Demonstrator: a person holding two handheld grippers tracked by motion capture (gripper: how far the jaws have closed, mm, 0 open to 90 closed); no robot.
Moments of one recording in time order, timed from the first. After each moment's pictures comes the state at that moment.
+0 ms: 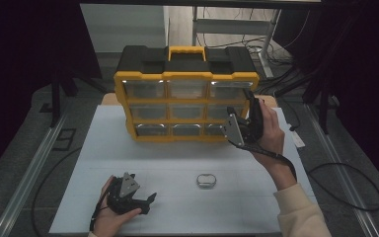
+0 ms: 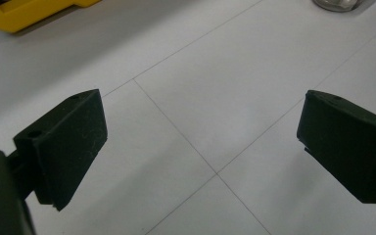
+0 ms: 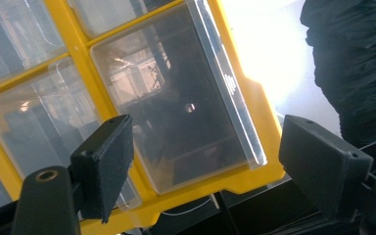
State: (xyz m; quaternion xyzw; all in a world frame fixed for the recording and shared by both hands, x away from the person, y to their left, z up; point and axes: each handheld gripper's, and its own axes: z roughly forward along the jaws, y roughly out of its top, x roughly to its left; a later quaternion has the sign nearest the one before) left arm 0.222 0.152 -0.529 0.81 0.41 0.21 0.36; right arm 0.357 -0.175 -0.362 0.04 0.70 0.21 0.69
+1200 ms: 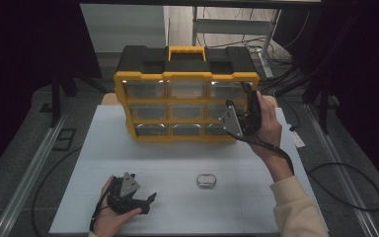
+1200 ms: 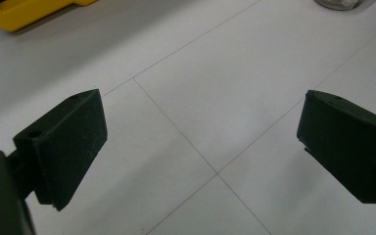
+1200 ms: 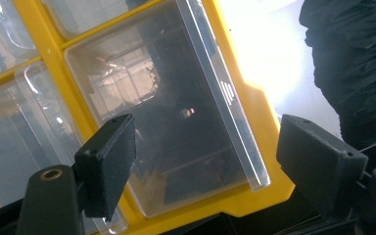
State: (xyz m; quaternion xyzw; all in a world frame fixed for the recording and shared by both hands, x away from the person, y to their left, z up) left arm 0.223 0.152 -0.529 0.81 0.41 0.21 0.36; right arm 0.377 -0.171 -0.358 0.04 0.69 0.22 0.69
